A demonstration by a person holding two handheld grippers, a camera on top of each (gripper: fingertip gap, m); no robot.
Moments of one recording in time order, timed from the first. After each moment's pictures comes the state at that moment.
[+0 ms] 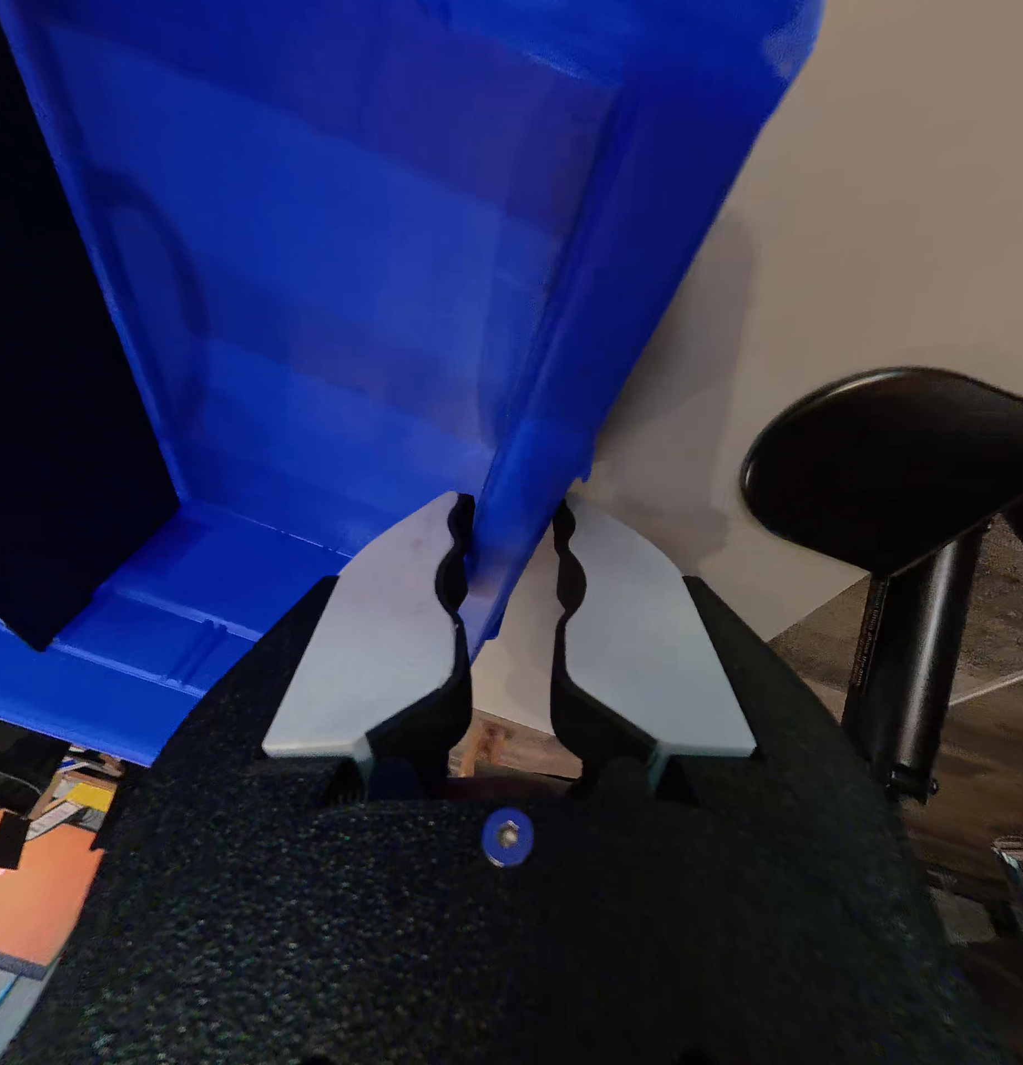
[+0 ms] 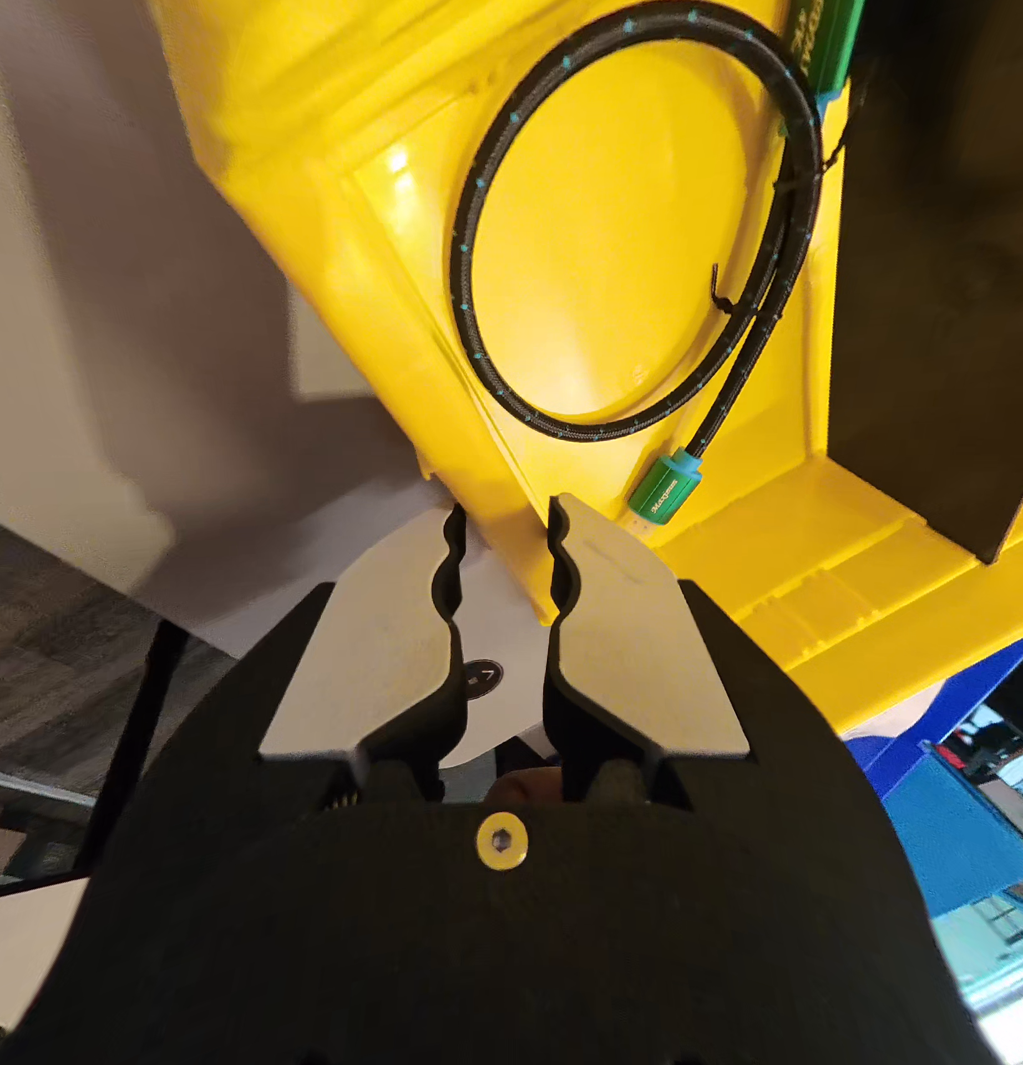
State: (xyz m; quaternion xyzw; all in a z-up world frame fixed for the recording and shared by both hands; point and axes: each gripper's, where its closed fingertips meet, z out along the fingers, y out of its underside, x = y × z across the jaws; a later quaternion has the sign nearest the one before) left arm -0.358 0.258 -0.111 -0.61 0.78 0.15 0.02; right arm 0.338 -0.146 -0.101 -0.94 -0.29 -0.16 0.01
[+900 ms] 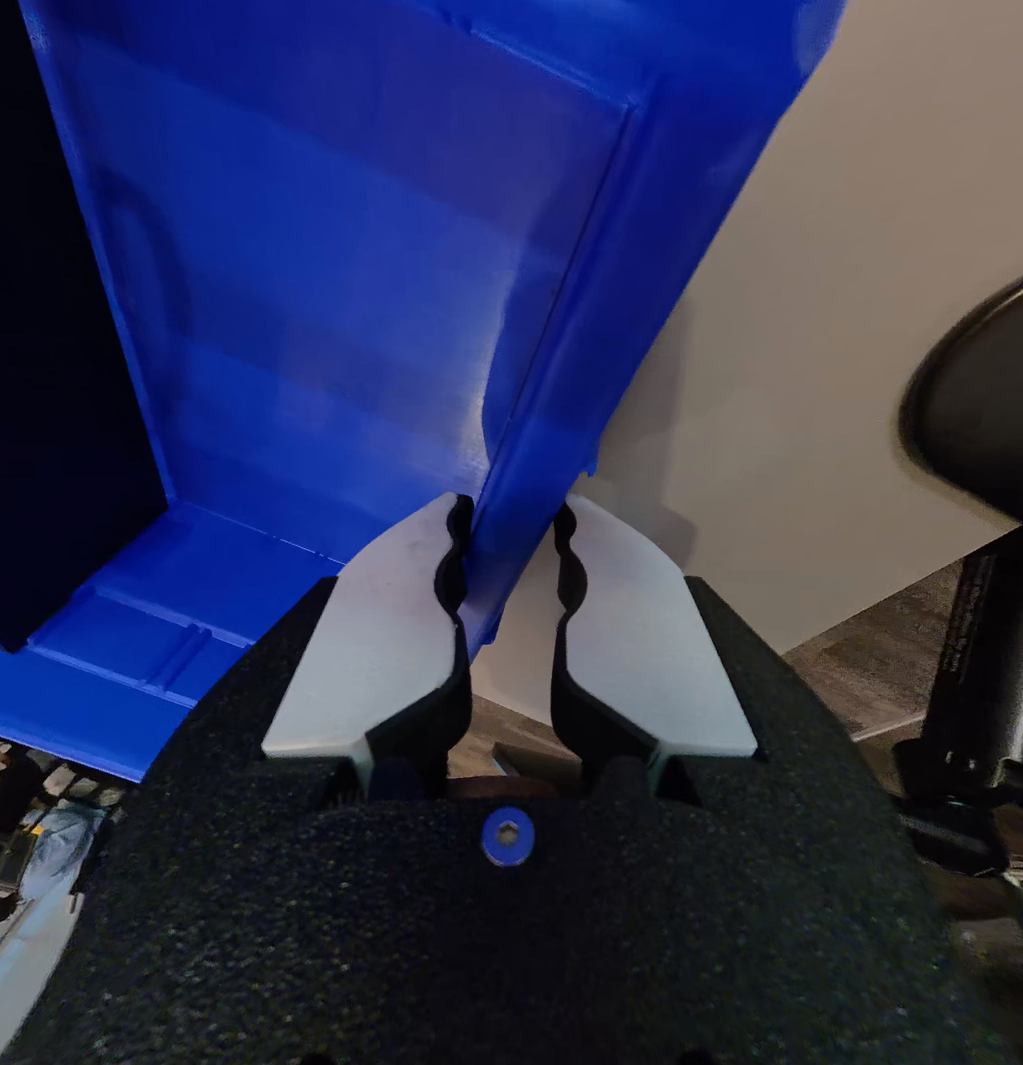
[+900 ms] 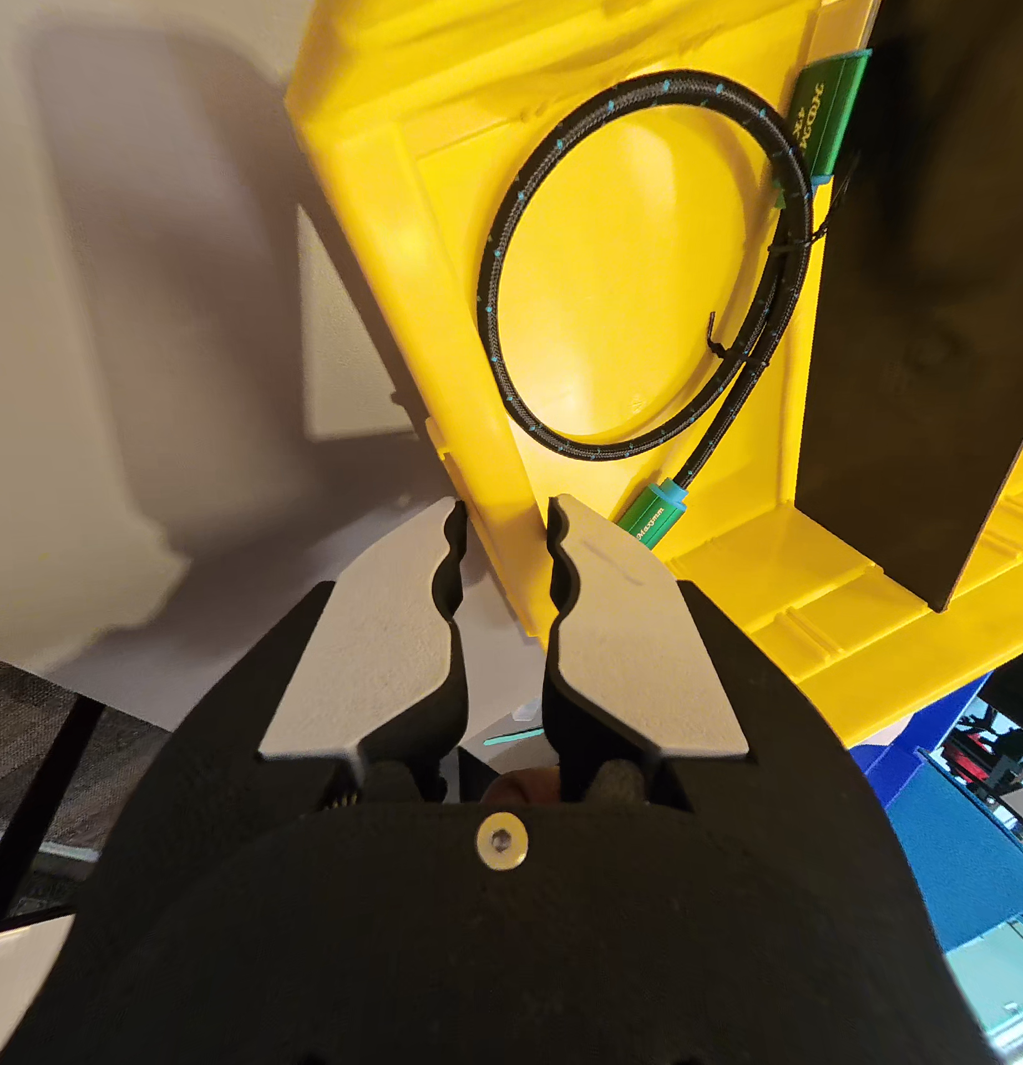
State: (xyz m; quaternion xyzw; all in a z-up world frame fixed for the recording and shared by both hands) left arm -0.396 0.292 -0.112 -0.66 0.74 0.13 0.03; right arm 0.396 -0.136 -0.101 -0.95 -0.28 -0.16 0.04
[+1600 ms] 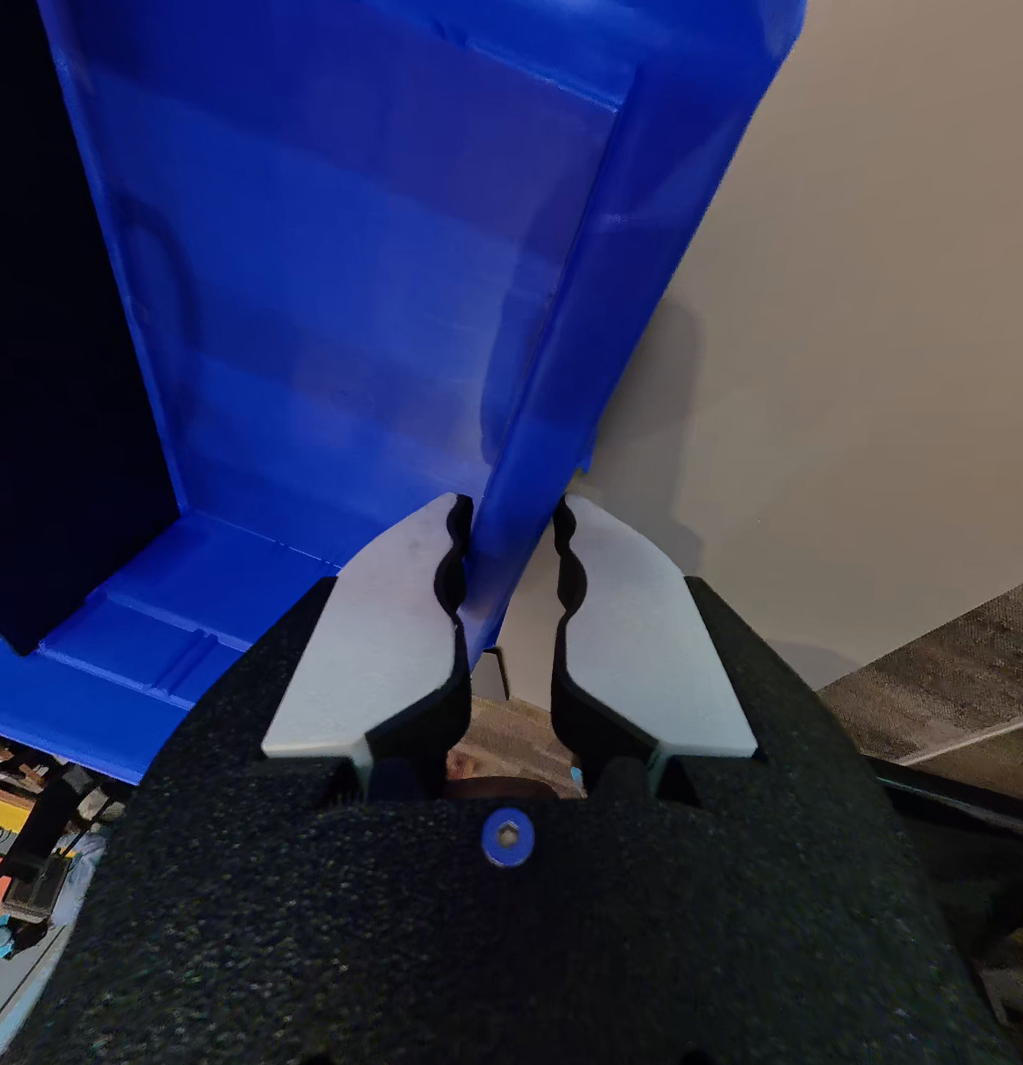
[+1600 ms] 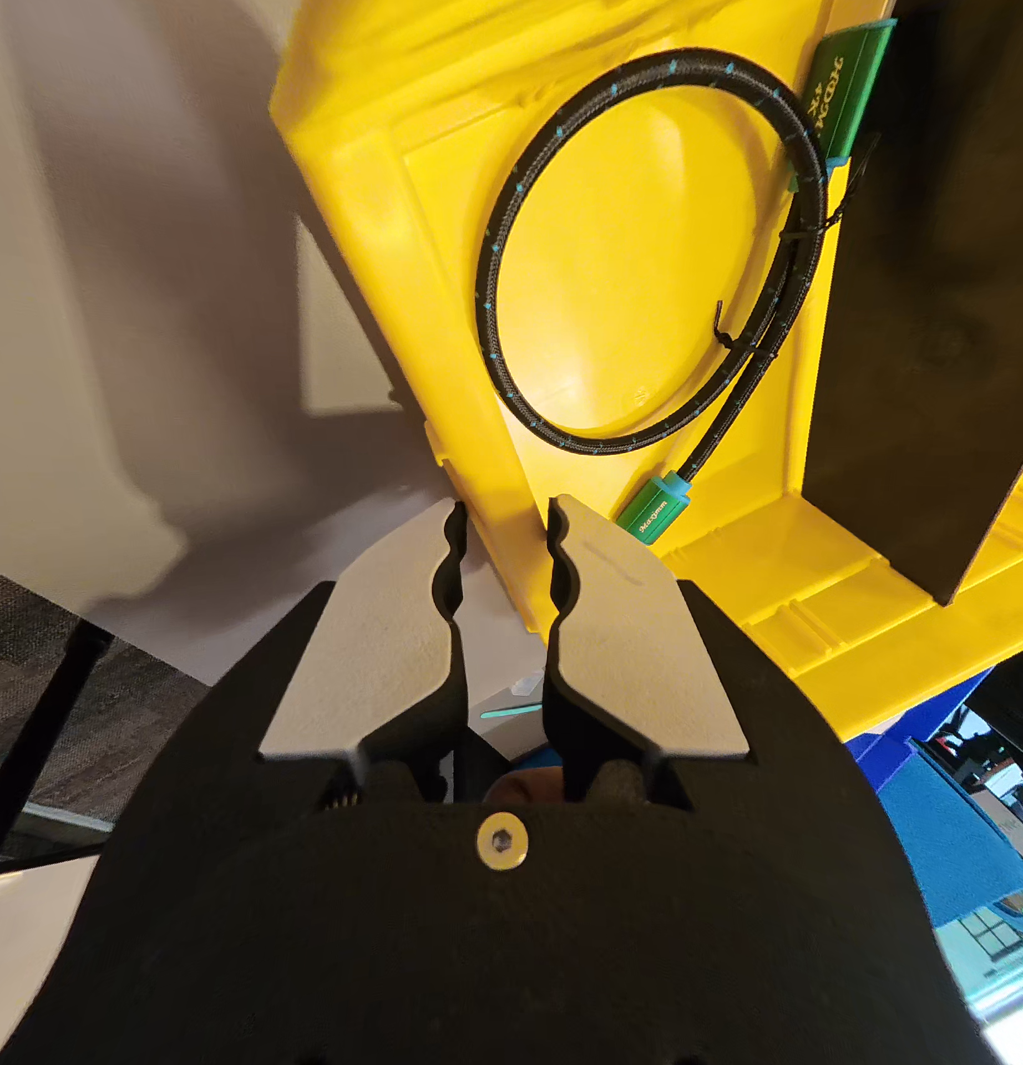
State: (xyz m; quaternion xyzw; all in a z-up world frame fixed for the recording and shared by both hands) left arm -0.406 0.321 -0.113 -0.65 0.75 0.12 0.05; right arm 0.394 -0.161 -0.101 -0.94 -0.30 -0.16 0.02
